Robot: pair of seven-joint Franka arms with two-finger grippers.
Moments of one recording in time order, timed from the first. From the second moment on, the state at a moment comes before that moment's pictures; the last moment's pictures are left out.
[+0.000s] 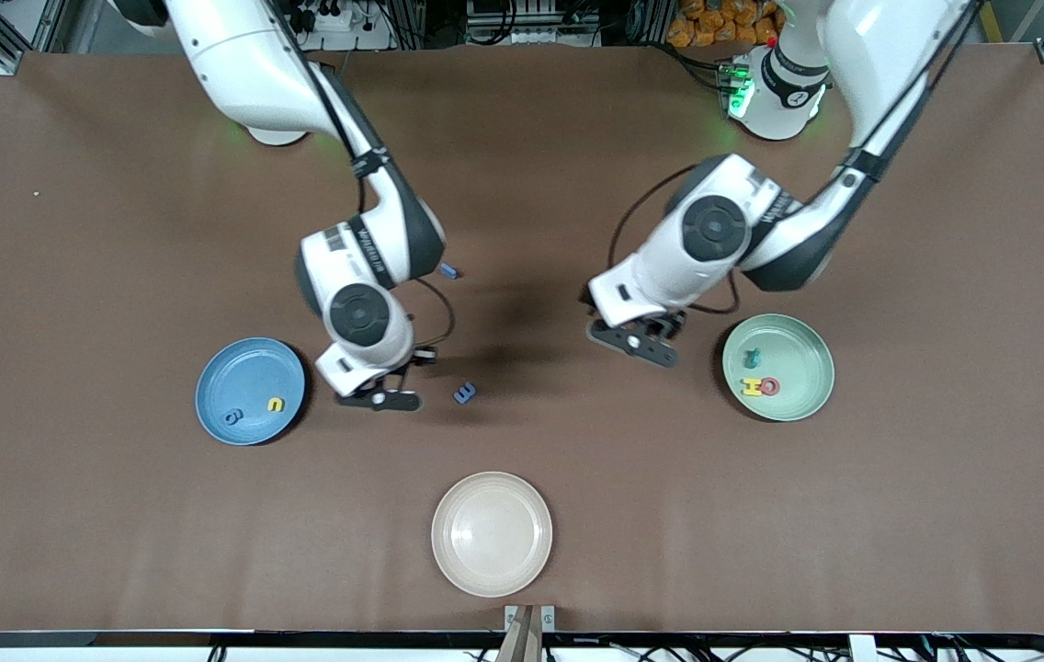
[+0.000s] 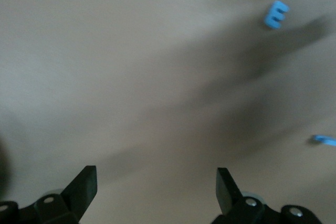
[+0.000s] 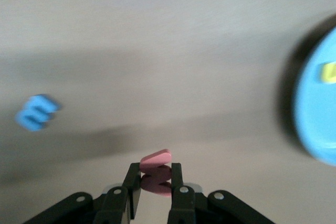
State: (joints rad) left arm -0.05 0.50 -0.67 -1.77 0.15 2.20 -0.46; right arm 0.66 0.65 -0.27 -1.55 0.09 1.97 0.40
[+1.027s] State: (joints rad) left arm -0.67 0.82 -0.35 -1.47 0.08 2.37 -1.70; right arm 0.49 0.60 -0.40 -1.72 -0.02 2.13 -0.27
